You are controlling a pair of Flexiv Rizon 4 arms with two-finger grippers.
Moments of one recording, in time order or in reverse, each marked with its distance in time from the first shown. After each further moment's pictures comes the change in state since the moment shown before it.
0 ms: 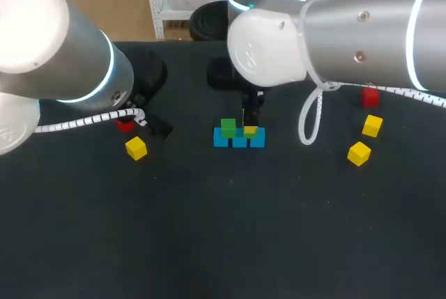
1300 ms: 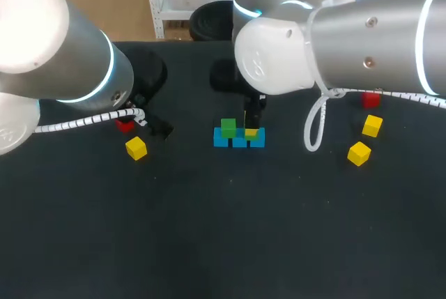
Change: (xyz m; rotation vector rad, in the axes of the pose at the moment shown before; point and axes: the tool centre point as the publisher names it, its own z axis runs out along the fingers) left arm 0.000 0.000 0.000 0.000 0.000 0.000; right arm 0.002 0.001 0.005 0.023 -0.025 0.028
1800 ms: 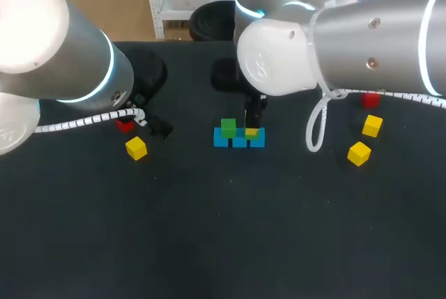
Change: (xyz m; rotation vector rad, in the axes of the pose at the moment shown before) left arm 0.000 0.000 0.000 0.000 0.000 0.000; right arm 0.001 -0.001 0.001 0.005 -0.009 0.004
